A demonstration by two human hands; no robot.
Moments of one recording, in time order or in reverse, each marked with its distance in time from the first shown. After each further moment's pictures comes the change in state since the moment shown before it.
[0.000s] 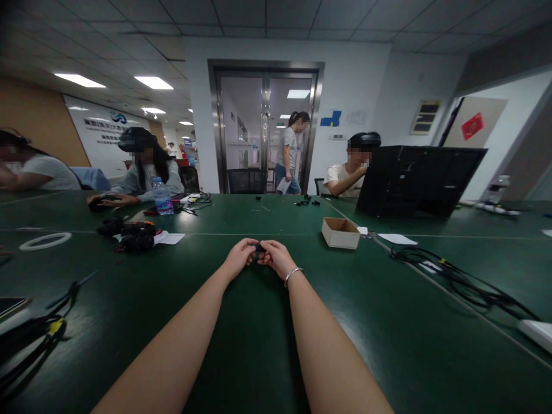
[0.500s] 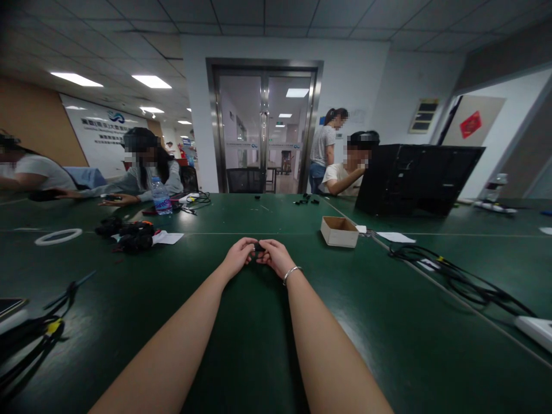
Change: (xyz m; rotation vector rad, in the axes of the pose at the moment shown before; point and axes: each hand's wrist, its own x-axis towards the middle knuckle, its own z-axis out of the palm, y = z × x) left_hand 0.001 -0.002 0.000 0.037 0.004 0.032; right_hand -0.001 -0.001 0.001 -0.010 0.017 0.004
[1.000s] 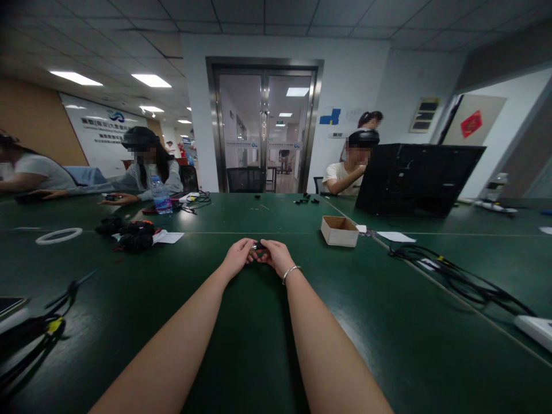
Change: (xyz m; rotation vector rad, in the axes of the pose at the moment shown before) left_hand 0.001 -0.003 0.001 0.012 -0.022 0.019; right_hand 0.002 0.000 0.001 0.003 0.032 -0.008
